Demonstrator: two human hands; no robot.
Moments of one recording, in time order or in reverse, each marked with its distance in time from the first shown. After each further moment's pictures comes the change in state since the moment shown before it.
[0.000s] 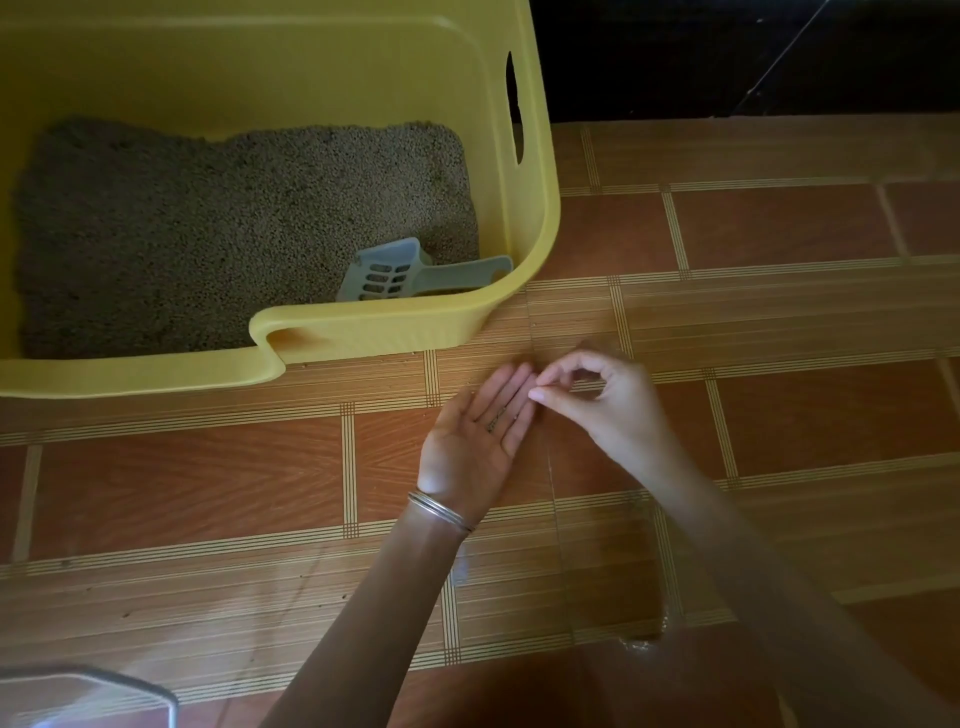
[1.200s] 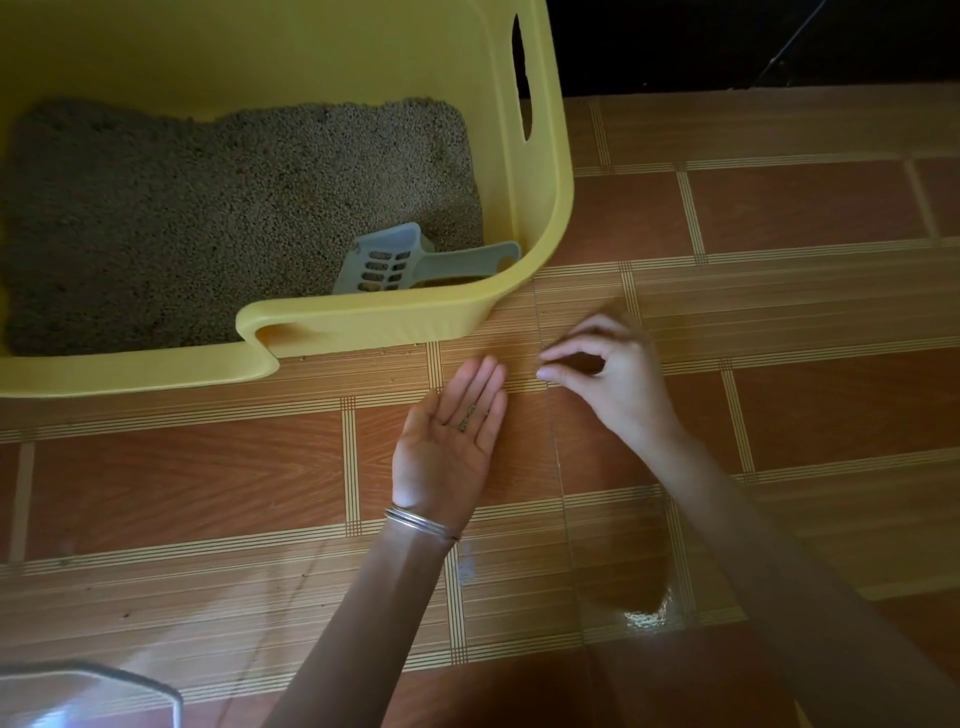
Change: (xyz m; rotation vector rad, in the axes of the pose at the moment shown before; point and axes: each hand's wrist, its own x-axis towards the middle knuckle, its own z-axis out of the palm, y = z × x) left_hand -0.013 0.010 -0.009 -0.103 0.026 0.117; right_hand 0.026 0.041 0.008 -0.304 0.089 -0.206
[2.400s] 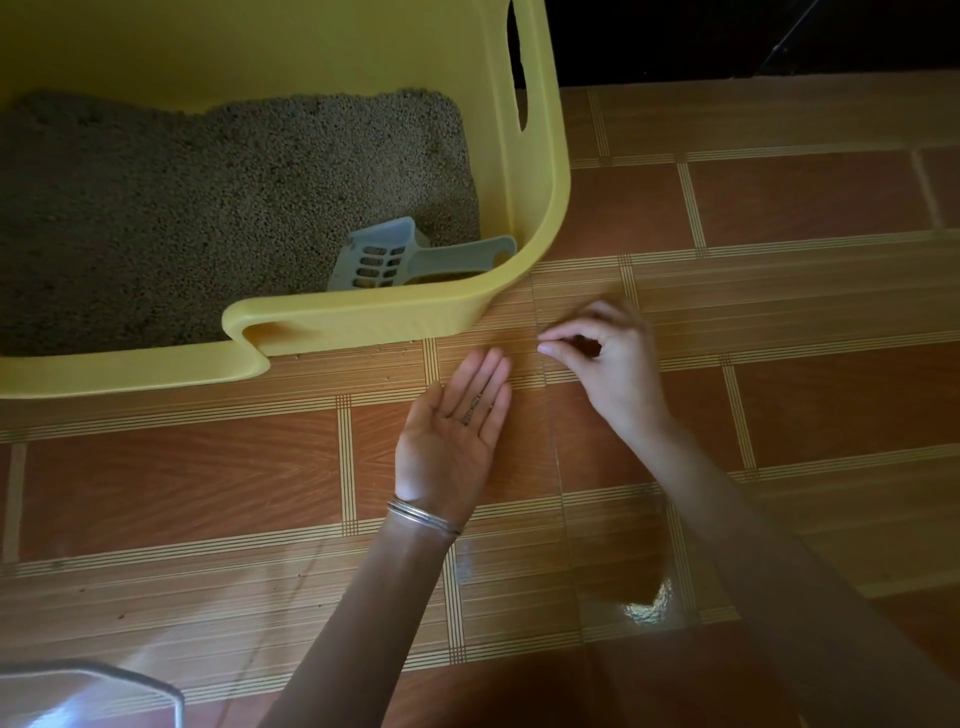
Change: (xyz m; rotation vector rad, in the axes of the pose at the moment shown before) left_hand 0.005 -0.002 0.003 0.005 -0.010 -0.009; right_hand 0.007 -0.001 0.005 -0.008 0.094 0.030
